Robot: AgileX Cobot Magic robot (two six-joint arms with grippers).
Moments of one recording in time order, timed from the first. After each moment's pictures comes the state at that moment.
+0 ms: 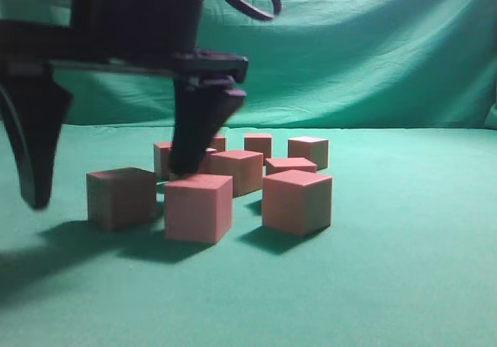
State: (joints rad) left arm -0.01 -0.01 0.02 -0.19 0.36 -0.08; right arm 0.98 1.99 -1.38 -0.01 0.77 0.10
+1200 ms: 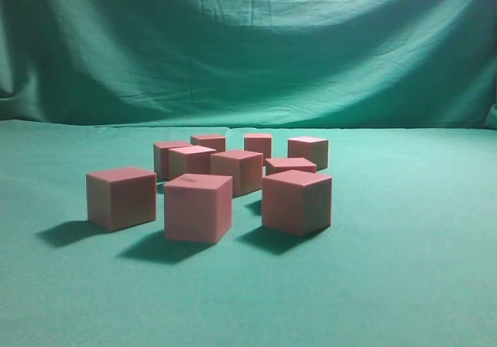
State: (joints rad) left arm -0.01 -0.01 0.02 -0.19 0.36 -0.08; right arm 0.98 1.60 -2.12 -0.05 1.27 0.00
